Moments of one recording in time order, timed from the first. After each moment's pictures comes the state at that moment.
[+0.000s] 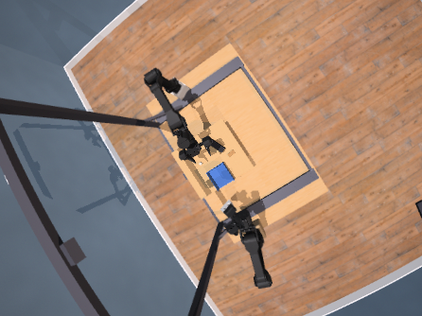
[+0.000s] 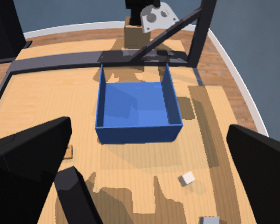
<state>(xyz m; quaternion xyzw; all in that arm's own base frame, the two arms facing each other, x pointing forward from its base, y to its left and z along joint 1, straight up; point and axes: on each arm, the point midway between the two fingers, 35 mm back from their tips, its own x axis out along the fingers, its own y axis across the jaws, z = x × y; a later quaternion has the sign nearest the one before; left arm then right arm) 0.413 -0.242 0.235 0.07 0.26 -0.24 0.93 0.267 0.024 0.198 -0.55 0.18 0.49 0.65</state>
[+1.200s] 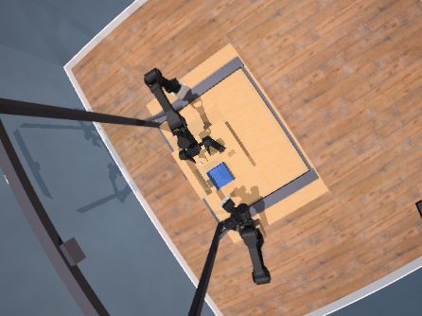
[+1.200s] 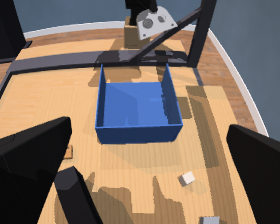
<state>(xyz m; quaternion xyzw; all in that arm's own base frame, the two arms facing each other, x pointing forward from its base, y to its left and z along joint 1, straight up) 0.413 -0.242 0.235 0.07 0.26 -0.24 0.93 0.296 0.016 0.198 -0.55 0.18 0.49 0.65</state>
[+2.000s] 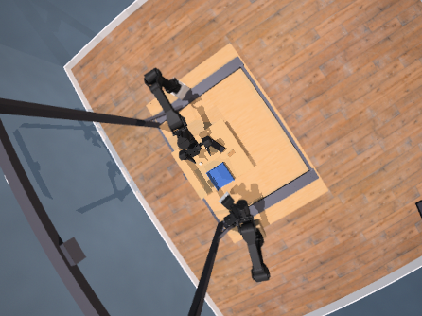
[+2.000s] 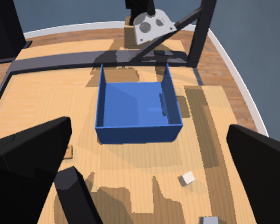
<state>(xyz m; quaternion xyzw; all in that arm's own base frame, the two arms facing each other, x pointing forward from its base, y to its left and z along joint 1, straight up) 0.413 -0.242 0.235 0.07 0.26 -0.24 0.93 0.316 0.010 0.199 -0.55 0.18 0.49 0.65</state>
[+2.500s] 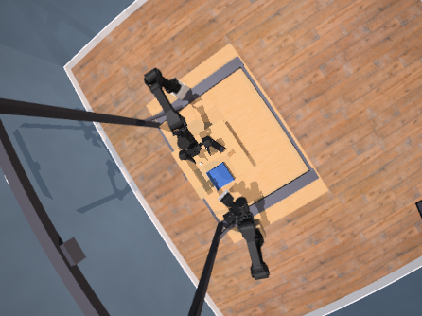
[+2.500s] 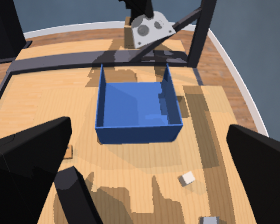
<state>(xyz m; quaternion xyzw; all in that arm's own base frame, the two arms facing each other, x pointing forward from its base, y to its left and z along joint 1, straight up) 0.413 -0.242 0.235 0.07 0.26 -0.24 0.93 0.329 0.007 0.200 -0.55 0.18 0.49 0.65</state>
